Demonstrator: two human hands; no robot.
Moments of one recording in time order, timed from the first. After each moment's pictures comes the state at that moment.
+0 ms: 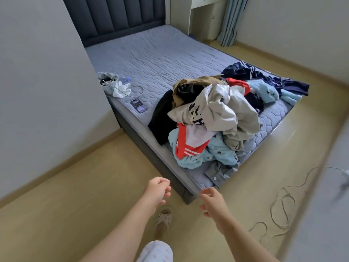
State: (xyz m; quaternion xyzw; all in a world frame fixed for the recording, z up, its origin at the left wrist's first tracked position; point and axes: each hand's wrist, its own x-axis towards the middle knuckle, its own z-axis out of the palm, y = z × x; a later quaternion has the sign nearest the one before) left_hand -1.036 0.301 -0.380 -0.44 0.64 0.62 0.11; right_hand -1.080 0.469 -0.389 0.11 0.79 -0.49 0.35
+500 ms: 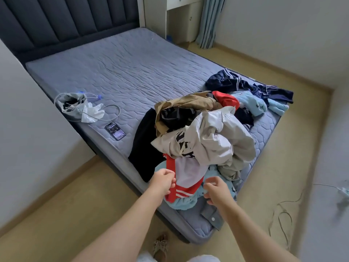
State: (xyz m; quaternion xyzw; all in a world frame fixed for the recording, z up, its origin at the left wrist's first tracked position) left_hand -1.290 0.227 -0.373 -0.36 0.68 0.63 0.14; right_hand -1.319 0.396 -0.384 0.16 0.81 -0.50 0.27
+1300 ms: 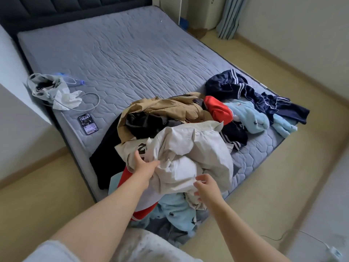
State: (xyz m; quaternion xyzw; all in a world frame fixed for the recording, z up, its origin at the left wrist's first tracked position) left_hand -1.509 0.325 -0.409 -0.51 0.57 0.65 0.01; right_hand -1.544 0.514 -0.403 0.09 0.81 -0.46 0.35
